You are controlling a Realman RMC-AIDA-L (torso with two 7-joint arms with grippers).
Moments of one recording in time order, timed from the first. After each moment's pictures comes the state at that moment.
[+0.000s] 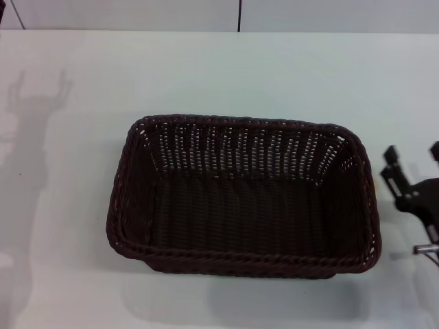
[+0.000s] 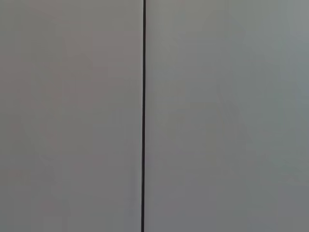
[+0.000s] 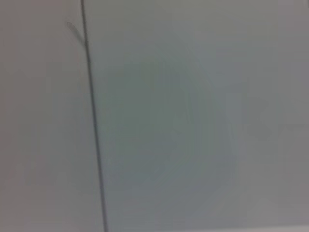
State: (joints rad) left arm -0.33 -2.06 -1.37 -0.48 2.58 1.12 0.03; right arm 0.28 2.09 -0.21 0.45 -1.33 -1.49 -0.08
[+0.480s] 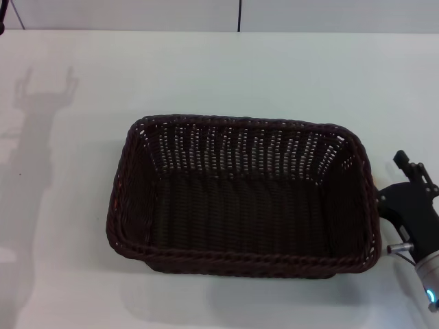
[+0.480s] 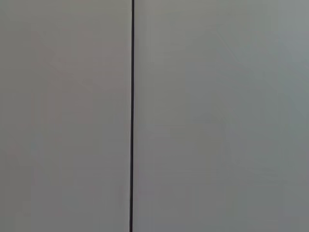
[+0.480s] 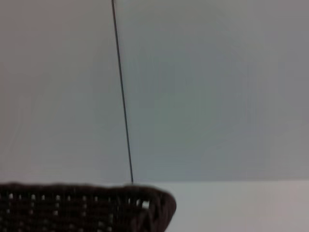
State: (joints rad) left arm -0.35 -2.06 -1.37 -0.48 2.60 1.14 0.03; right arm 0.33 2.09 -0.20 0.45 -1.34 -1.32 -0.08
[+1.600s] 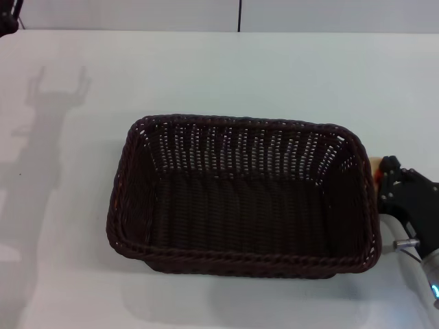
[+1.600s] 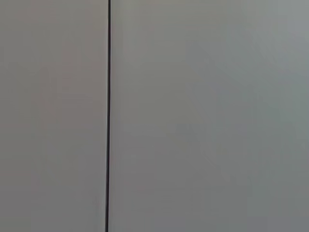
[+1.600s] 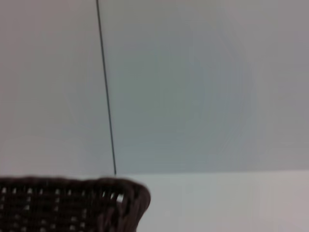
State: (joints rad) left arm -0.36 -2.06 -1.34 -0.48 2.62 1.15 0.03; right arm 0.33 2.08 -0.17 0.44 -1.33 -1.31 -0.08
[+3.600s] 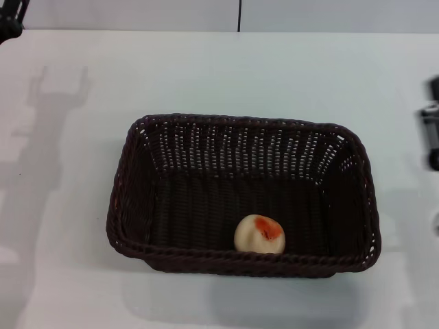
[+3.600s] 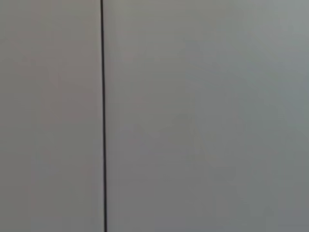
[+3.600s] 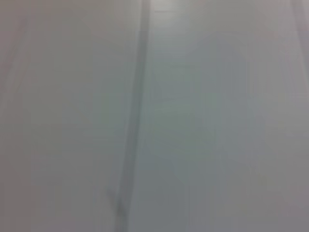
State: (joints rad) left arm -0.35 -2.06 -1.35 -0.48 2.65 1.15 0.03; right arm 0.21 2.09 0.06 0.61 -1.71 -1.87 -0.39
